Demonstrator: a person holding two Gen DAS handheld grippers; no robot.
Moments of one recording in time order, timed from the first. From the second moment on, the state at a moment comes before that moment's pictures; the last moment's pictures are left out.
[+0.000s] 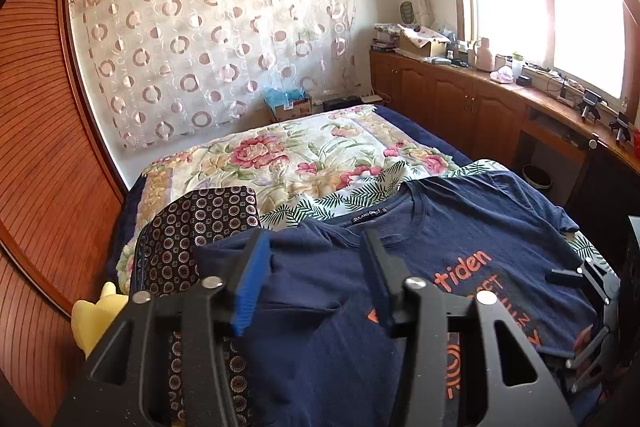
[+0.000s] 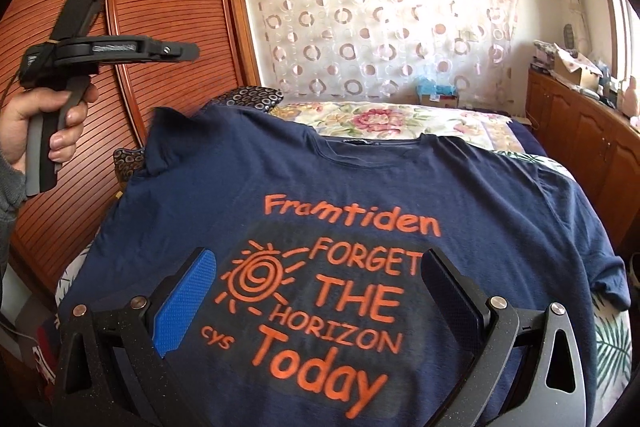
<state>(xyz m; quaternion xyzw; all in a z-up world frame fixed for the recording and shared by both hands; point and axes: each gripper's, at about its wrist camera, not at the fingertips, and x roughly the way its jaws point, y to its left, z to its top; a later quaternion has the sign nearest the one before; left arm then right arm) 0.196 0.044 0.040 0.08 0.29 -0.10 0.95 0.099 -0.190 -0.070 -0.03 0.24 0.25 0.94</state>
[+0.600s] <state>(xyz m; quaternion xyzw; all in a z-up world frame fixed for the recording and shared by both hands) 0.129 0.086 -0.050 0.03 0.33 -0.03 0.94 0.117 -0.169 -0.051 -0.04 0.24 0.28 0.93</state>
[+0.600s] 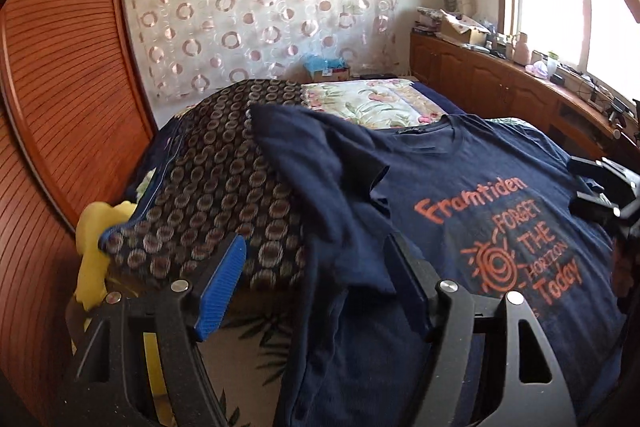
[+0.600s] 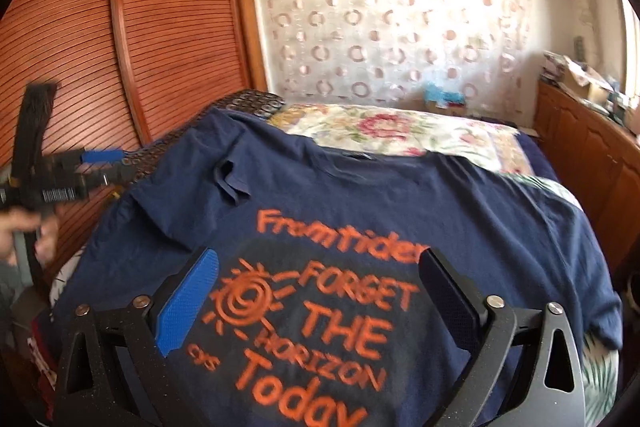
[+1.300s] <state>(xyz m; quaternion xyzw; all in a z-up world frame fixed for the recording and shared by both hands) 0.097 0.089 -0.072 0.00 0.31 -0.02 0.95 0.258 -0.010 -0.050 -0.06 0.33 0.39 0.86</state>
